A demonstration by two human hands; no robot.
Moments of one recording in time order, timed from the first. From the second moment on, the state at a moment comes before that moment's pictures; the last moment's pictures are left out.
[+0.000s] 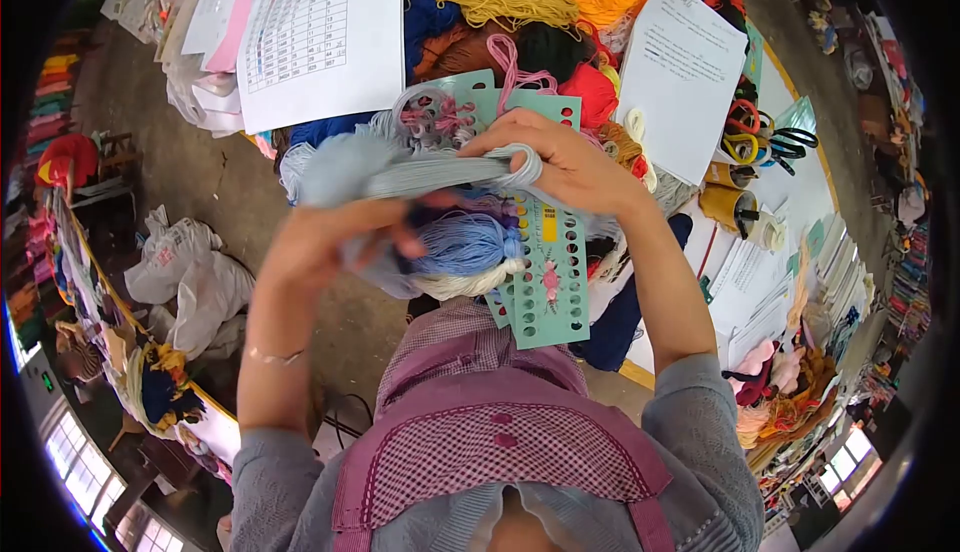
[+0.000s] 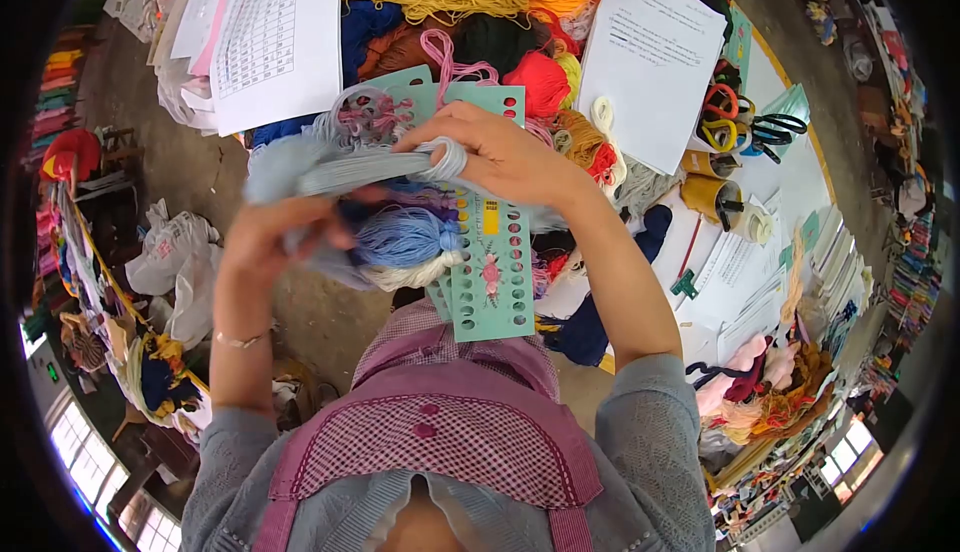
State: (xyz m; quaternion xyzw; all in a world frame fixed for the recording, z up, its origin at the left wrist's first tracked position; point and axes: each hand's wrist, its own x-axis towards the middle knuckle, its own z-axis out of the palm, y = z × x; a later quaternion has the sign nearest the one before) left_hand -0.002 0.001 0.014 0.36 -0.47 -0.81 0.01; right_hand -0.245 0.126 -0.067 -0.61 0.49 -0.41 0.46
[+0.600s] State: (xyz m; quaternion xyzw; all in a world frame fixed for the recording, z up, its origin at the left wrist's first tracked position) left_hand -0.042 0.041 0.011 0.39 -0.63 -0.65 0.18; right_hand -0.209 0.134 -0.056 -0.36 0.54 -0.59 0.49
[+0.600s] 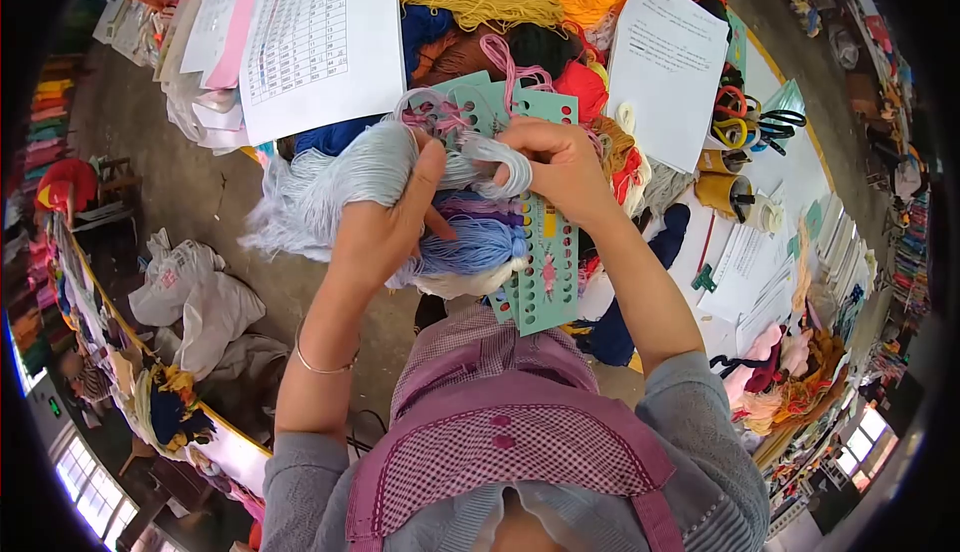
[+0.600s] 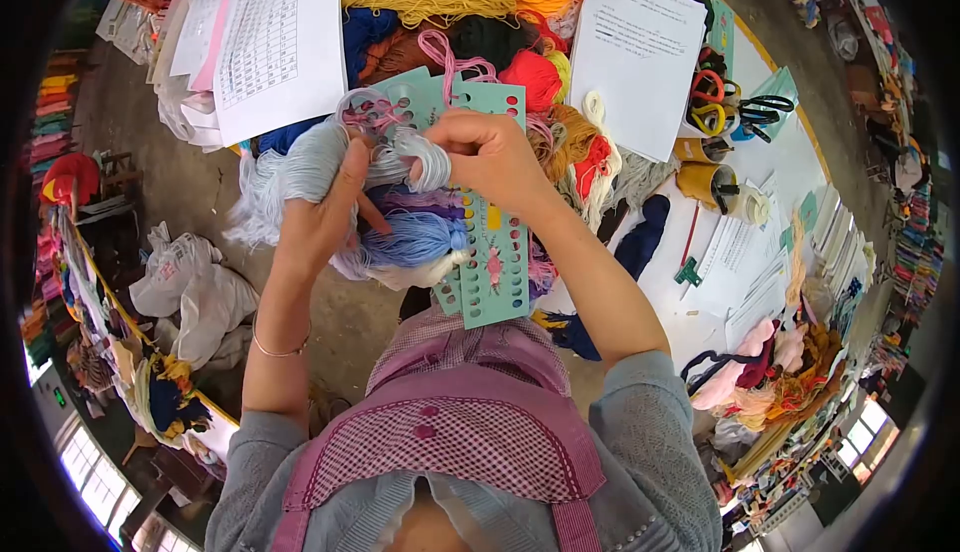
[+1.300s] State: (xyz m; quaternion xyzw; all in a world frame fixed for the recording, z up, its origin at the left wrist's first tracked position) left_hand -0.047 0.030 -0.020 0.35 -0.77 -0.51 0.14; right_hand -0.224 0.140 -0.068 -0.55 0.49 -0.52 0.43
